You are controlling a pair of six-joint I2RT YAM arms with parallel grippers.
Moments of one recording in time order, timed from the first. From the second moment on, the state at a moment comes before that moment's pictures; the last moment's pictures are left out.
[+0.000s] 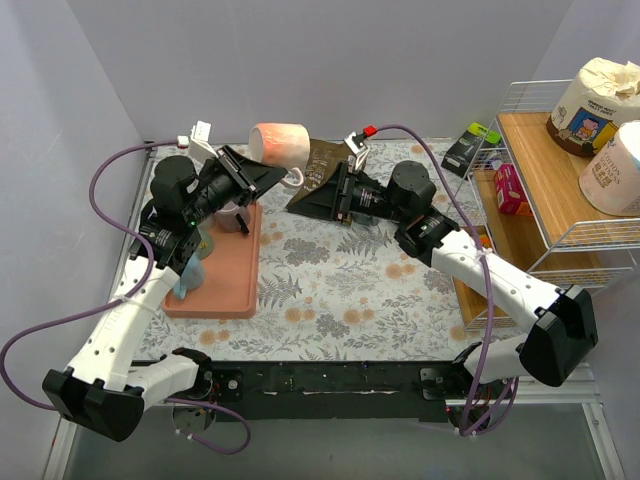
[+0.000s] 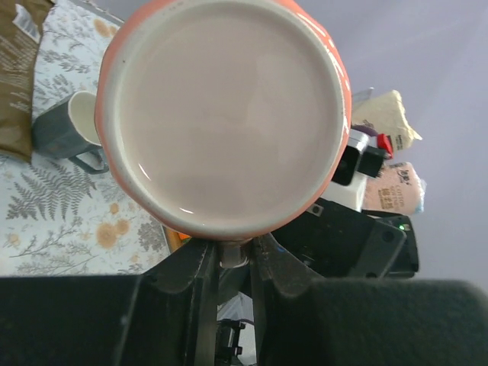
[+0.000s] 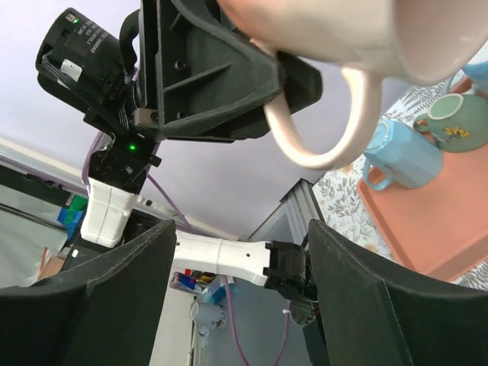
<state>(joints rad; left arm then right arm) -0.34 1.08 1.21 -0.20 0.38 -1.07 0.74 1.36 1.16 0.31 -0.64 1.03</state>
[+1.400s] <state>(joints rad) -0.34 0.99 1.03 0.07 0.57 -1.08 0.68 1.48 1.11 0.71 -0.69 1.32</state>
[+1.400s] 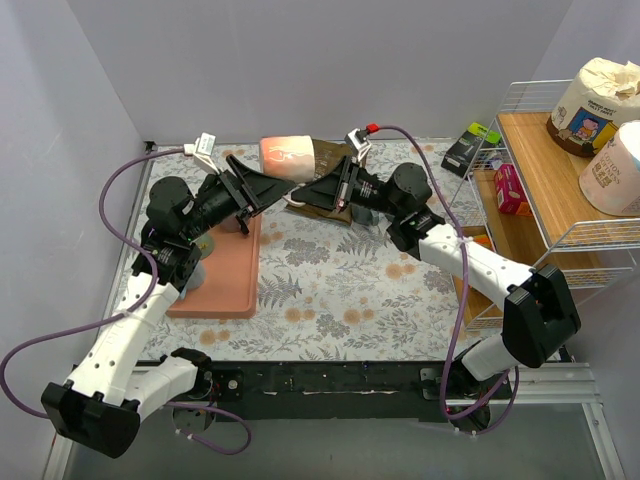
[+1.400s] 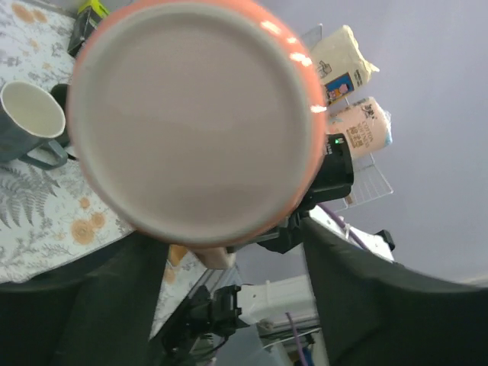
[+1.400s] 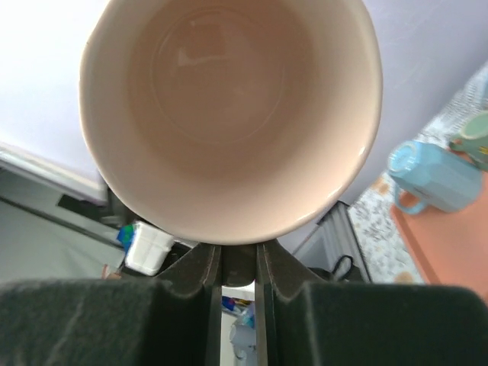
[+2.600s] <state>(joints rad) -0.35 1.02 1.26 -0.66 -0.15 -0.76 0.82 1.46 1.07 -0.54 0.22 0.56</state>
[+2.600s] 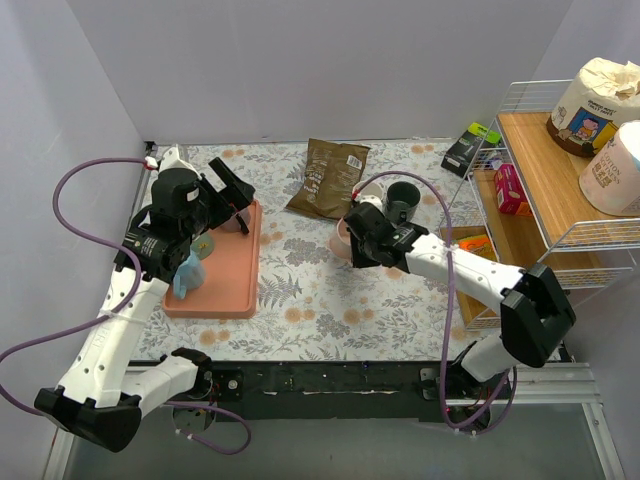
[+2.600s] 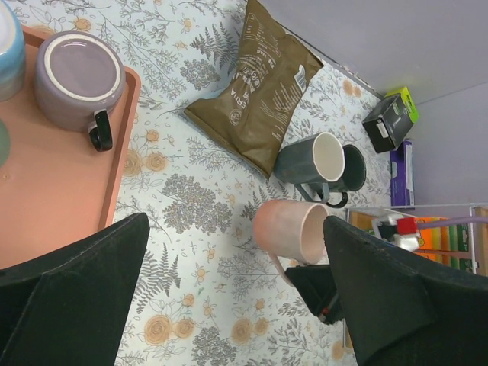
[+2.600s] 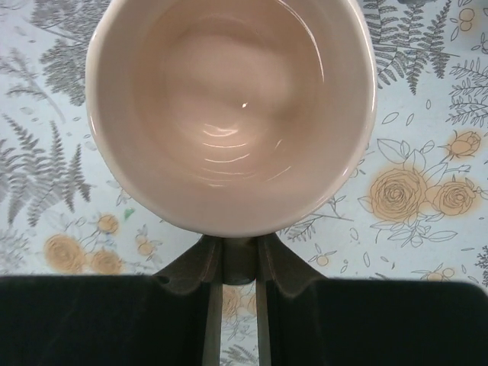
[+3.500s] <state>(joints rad) -0.35 0.99 1.23 -0.67 -0.15 -0.79 0.81 2.00 1.52 -0.58 0.43 0.50</state>
